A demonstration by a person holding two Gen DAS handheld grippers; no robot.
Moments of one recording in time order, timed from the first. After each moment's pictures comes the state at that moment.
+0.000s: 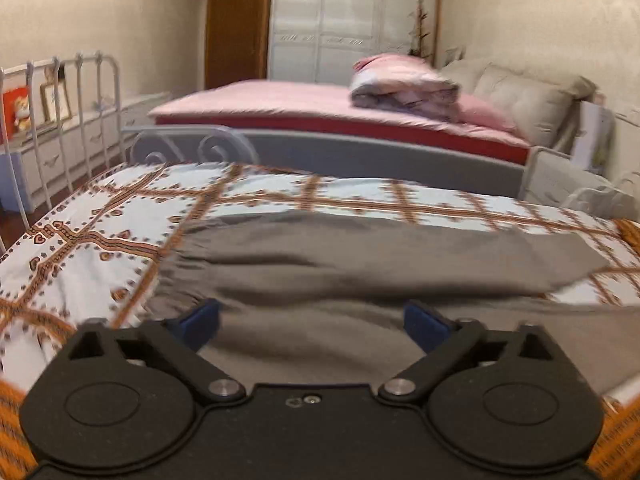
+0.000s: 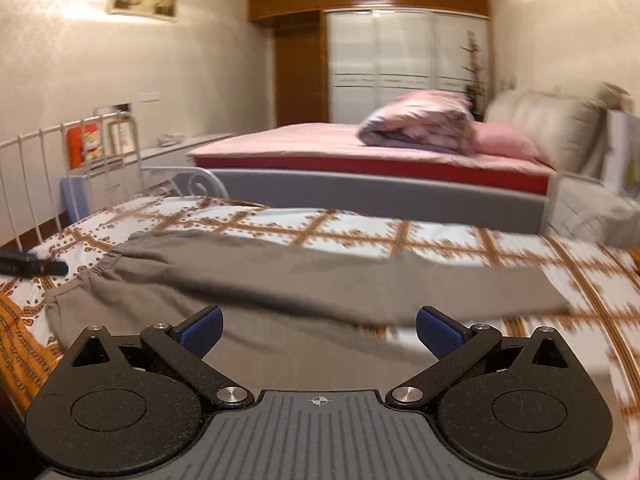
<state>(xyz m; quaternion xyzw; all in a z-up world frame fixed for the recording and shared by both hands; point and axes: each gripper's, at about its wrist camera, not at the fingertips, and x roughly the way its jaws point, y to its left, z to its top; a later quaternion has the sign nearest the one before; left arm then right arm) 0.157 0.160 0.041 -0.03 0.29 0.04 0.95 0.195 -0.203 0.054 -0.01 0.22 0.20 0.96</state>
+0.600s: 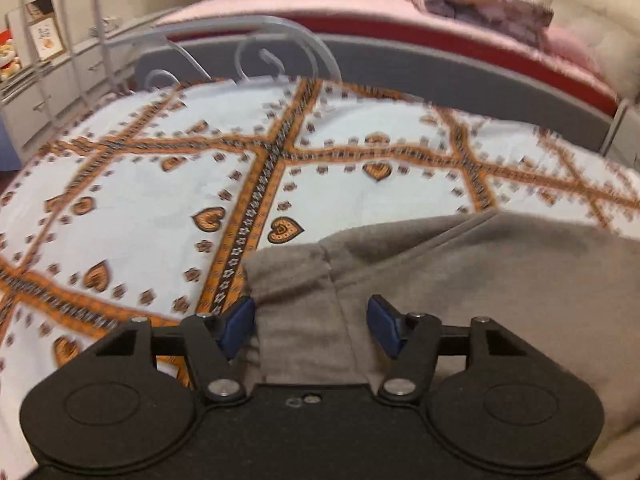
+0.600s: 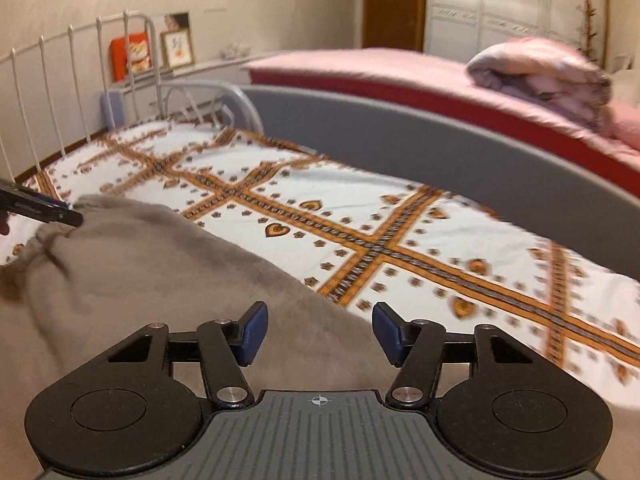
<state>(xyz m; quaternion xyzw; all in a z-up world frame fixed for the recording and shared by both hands) 0.409 0.307 -0.061 -0.02 0.43 0.06 0.90 0.527 -0.061 -0.035 -0.09 0.33 0.31 0.89</state>
